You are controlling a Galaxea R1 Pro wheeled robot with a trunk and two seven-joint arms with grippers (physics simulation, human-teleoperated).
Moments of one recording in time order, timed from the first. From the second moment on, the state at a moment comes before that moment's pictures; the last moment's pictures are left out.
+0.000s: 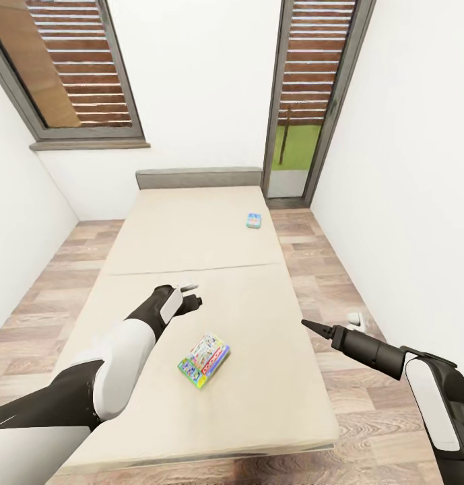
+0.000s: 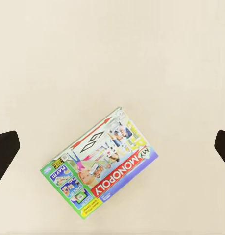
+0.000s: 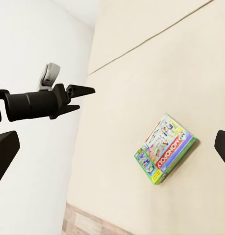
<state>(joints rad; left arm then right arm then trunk) -1.14 -0.17 0.26 -0.30 0.09 0.54 0.23 -0.35 -0.19 -0.22 -1.57 -0.61 0.98 0.60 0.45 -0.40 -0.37</state>
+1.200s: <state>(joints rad) -1.14 -0.17 0.26 -0.26 0.09 0.48 0.24 -0.18 -0.31 -0.47 -1.56 -0.60 0.72 1.29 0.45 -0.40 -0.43</state>
